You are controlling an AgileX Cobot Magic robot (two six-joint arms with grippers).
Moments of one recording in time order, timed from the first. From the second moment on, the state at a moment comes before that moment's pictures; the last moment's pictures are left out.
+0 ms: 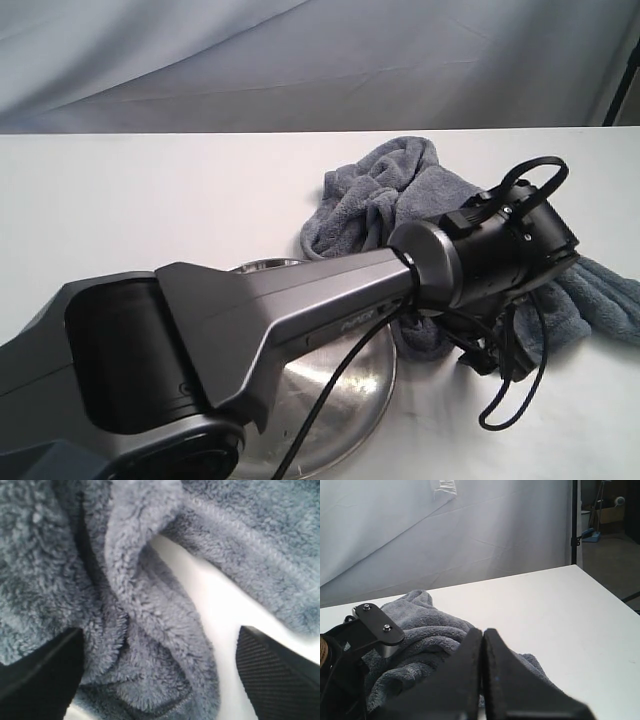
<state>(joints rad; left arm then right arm) -1.06 2.58 -2.26 0.29 1.22 -0.24 -0.13 0.01 0.00 0.26 0.21 -0.11</state>
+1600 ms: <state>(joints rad) -1.06 2.45 -2.26 0.74 1.22 -0.05 -0.13 0.01 0.00 0.26 0.21 -0.11</state>
